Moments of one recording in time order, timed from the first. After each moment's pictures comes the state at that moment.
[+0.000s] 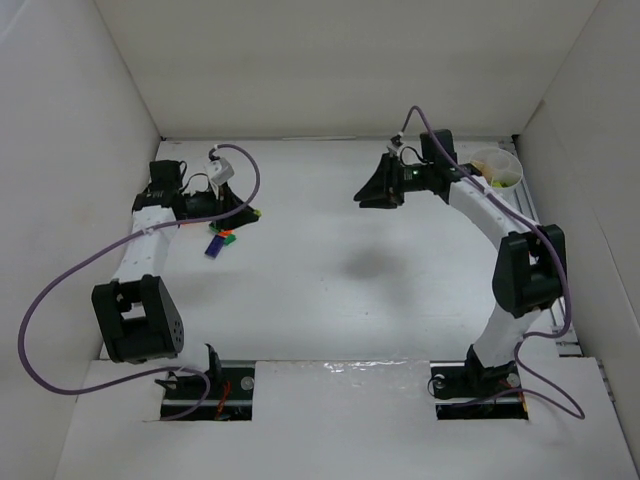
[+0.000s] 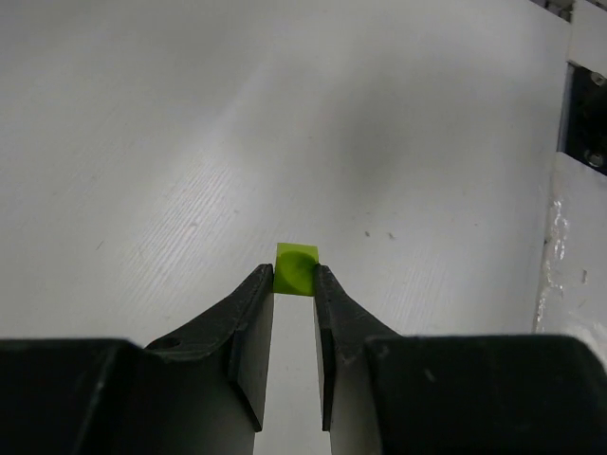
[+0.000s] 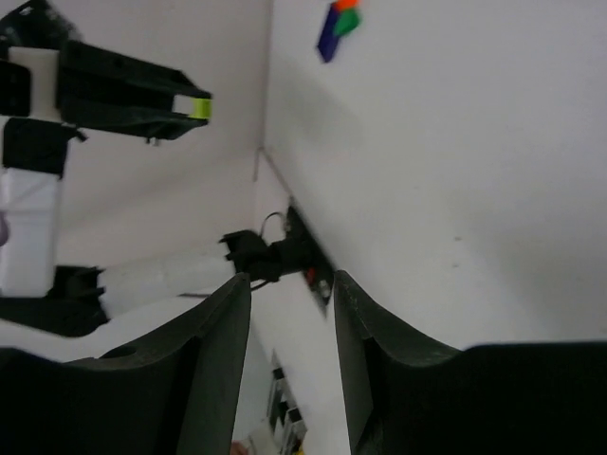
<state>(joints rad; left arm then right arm) 0.15 1.48 1.17 -0.68 1.22 0.70 0.24 1.78 1.44 -0.39 -0.97 0.68</state>
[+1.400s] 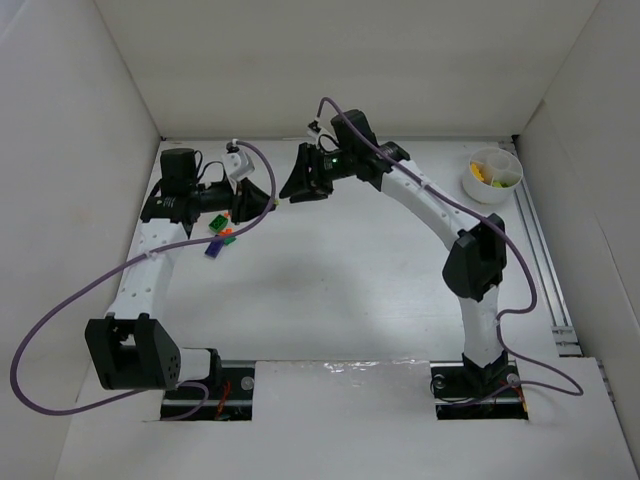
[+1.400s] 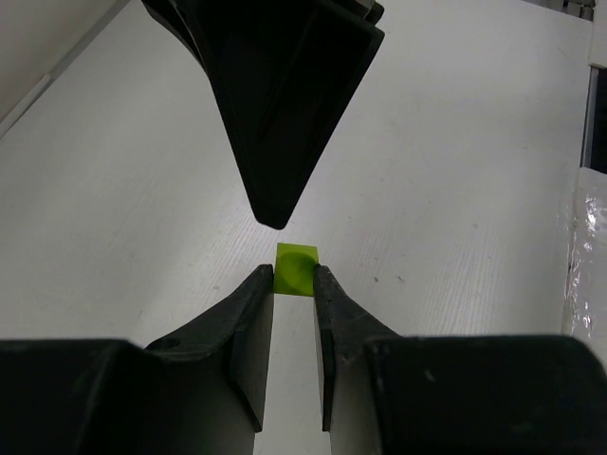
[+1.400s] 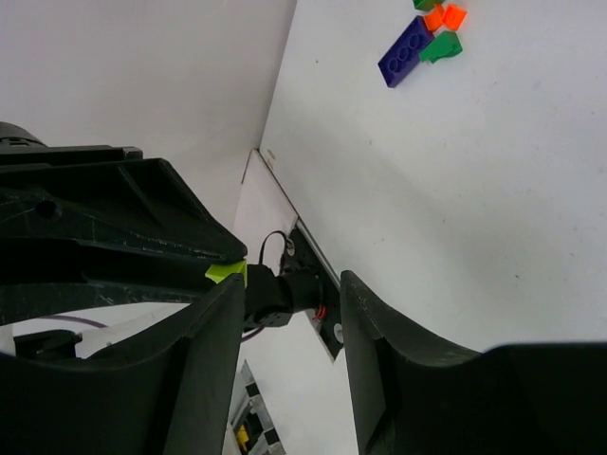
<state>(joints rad) -0.02 1.30 1.18 -0.50 1.12 0.52 0.62 2.07 2.04 -0.57 -0.73 0.77</state>
